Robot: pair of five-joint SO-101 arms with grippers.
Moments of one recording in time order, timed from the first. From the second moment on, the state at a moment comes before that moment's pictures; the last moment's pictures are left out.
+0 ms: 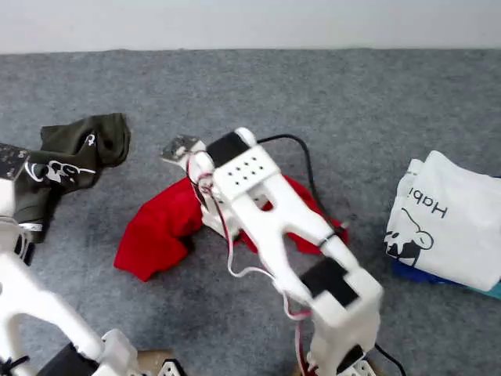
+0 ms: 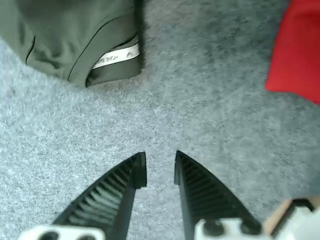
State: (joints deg) left arm -49.4 -21.3 16.1 94.6 -47.1; right arm -38.9 15.1 -13.3 100.5 16.3
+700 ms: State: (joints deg) left arm -12.0 -21.3 32.3 93.5 -47.1; right arm -10.1 -13.4 4.4 100.5 30.7
